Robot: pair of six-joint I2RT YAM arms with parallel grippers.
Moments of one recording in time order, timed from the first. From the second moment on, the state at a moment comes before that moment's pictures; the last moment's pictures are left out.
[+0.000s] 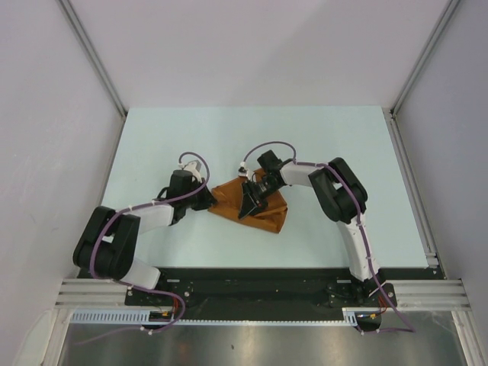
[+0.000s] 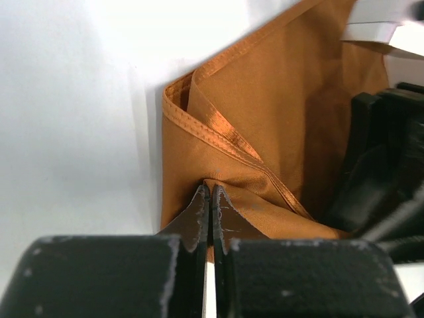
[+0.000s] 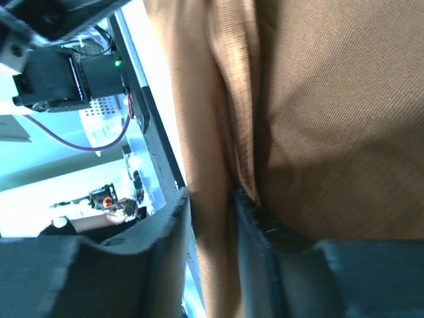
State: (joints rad) left arm -0.30 1.46 0.54 0.22 0.21 -0.50; right arm 0.60 2.26 1.47 -0.44 -1.08 0.24
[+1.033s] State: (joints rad) left arm -0.29 1.55 0.61 0.16 0.22 -0.50; right arm 0.86 1.69 1.13 -0.11 -0.26 0.02
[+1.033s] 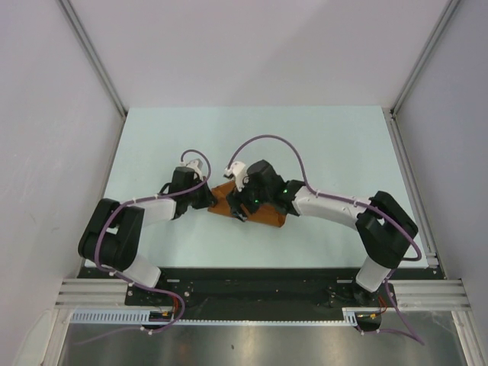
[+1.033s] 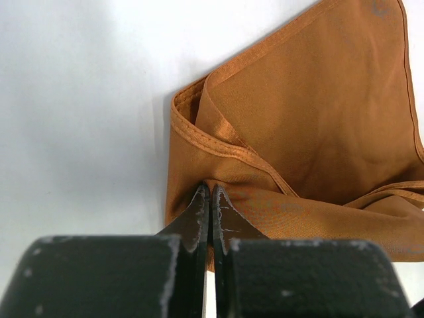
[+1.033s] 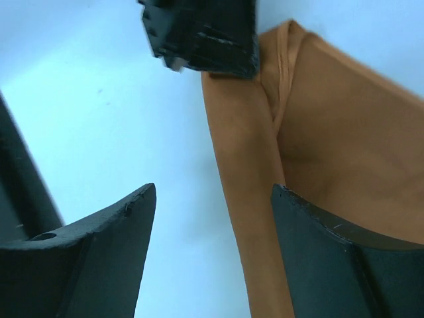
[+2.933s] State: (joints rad) left arm -0.26 1.35 0.59 0.13 0.18 -0.50; right arm 0.82 1.95 1.21 -0.13 -0.36 -0.07
